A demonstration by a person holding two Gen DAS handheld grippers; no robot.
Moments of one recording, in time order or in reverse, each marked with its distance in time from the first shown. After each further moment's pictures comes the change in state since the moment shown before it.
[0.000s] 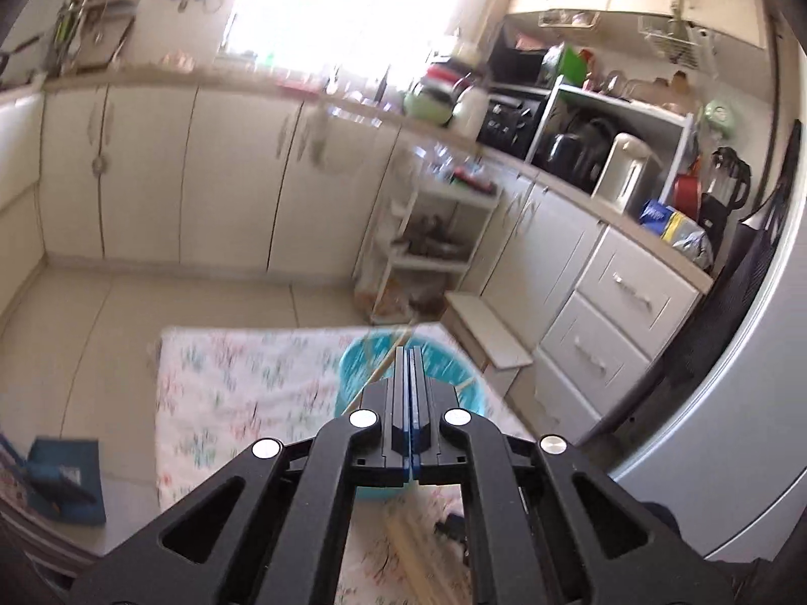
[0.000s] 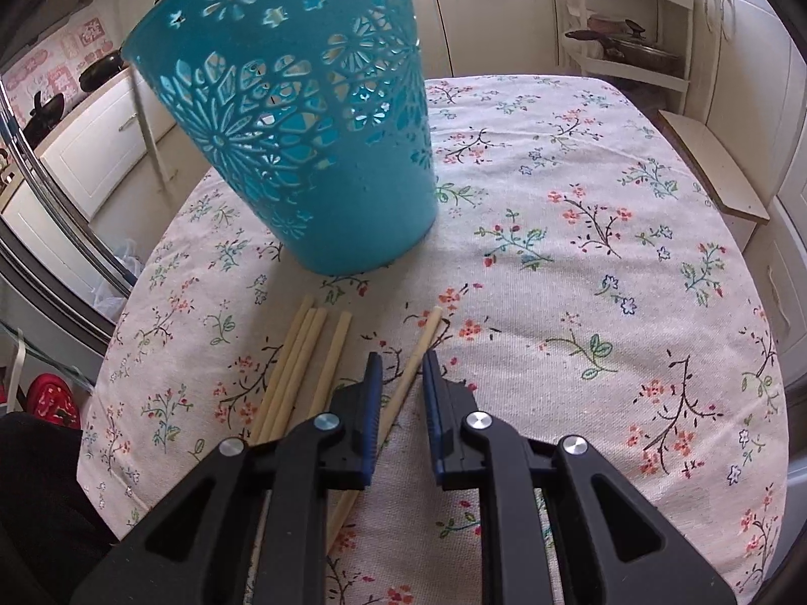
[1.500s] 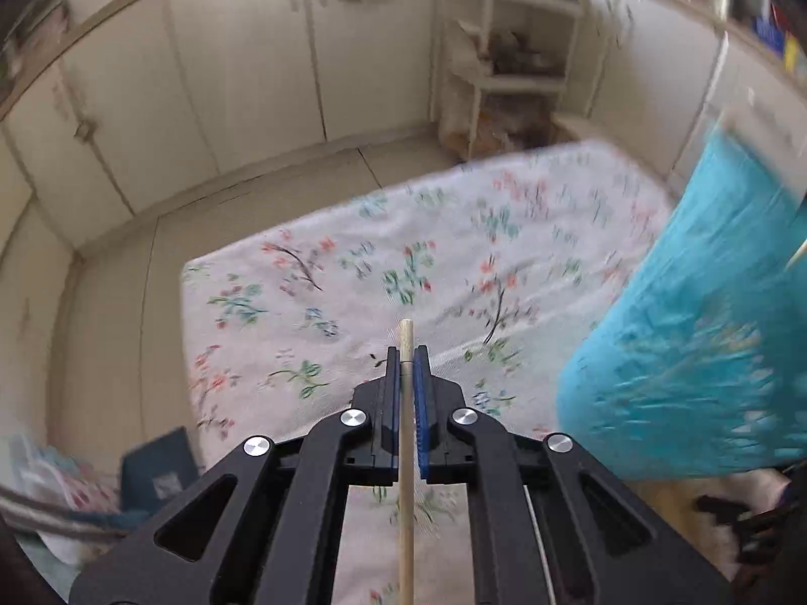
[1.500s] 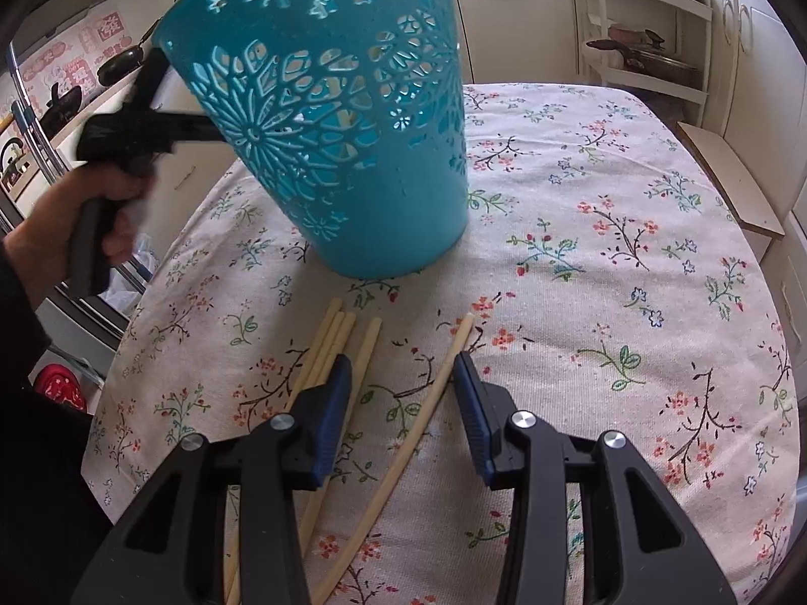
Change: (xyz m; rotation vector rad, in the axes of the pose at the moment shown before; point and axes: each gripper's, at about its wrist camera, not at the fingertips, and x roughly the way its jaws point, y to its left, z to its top) left arm 0.184 0.121 -0.043 0.157 0.441 0.226; right arm 0.004 0.007 0.002 -0.031 -0.017 0.041
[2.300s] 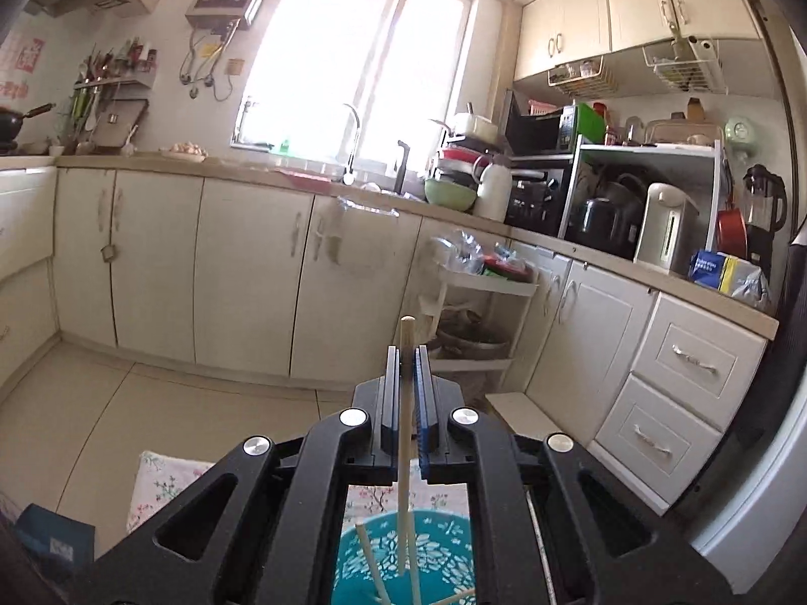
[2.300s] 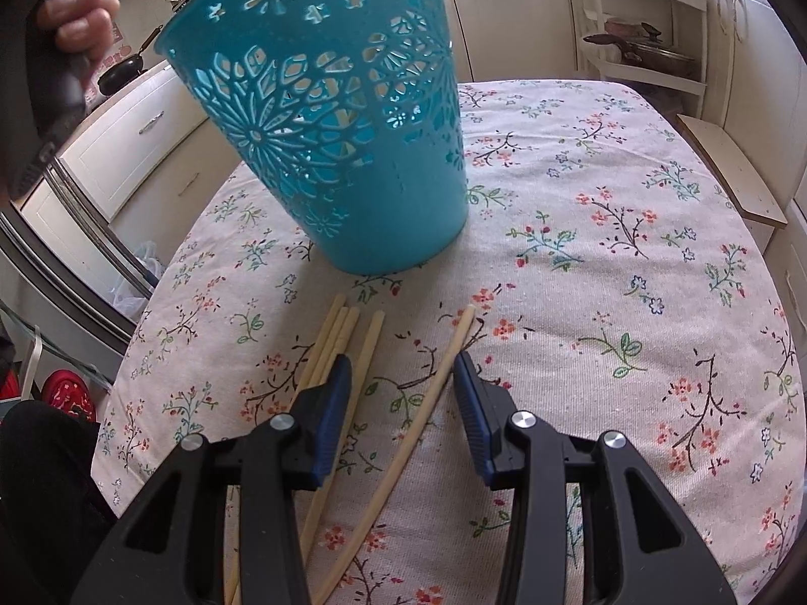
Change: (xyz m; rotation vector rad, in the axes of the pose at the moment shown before) left arm -0.125 -0.120 0.048 -0.160 -0.696 -0.068; right arm -0.001 0.000 -0.002 0.015 -0.006 0.015
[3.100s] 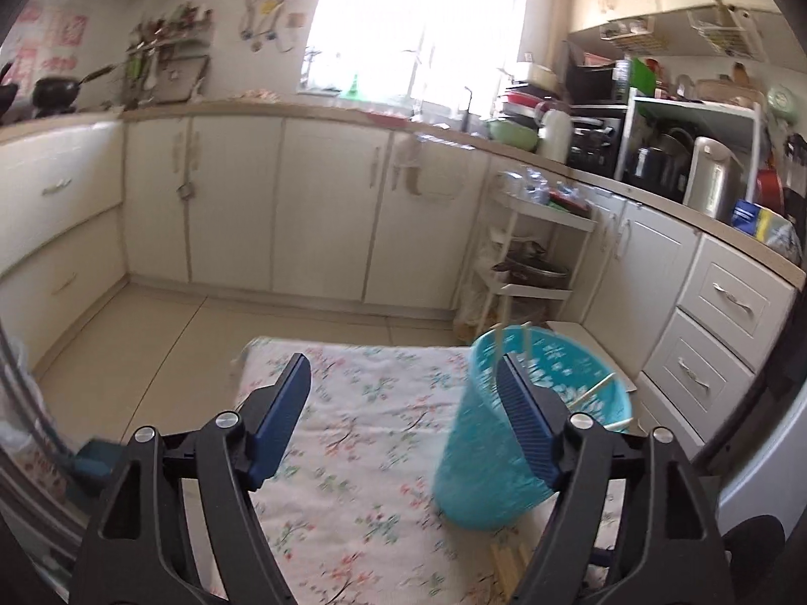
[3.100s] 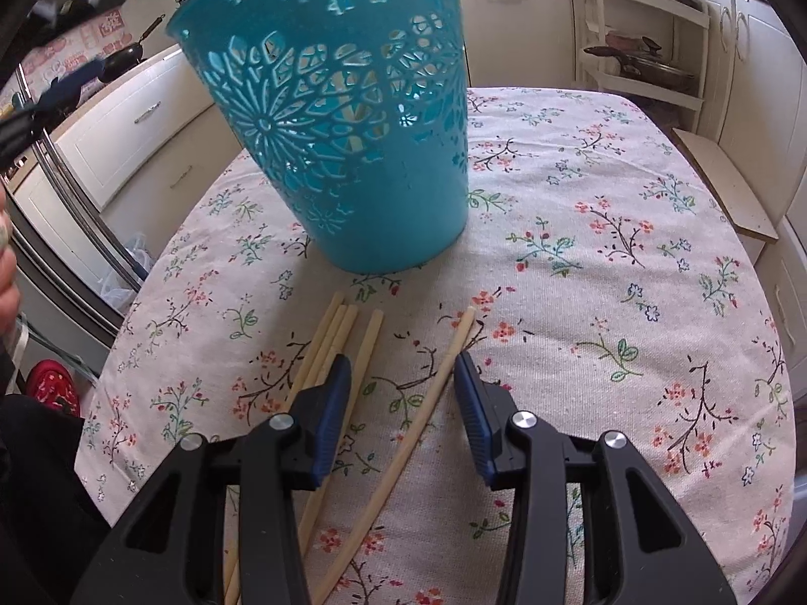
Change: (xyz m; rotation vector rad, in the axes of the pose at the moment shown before) left arm -0.096 0.085 -0.078 -0.055 0.159 0.190; right arm 0.000 0.009 -0.002 -0.051 -0.007 -0.064
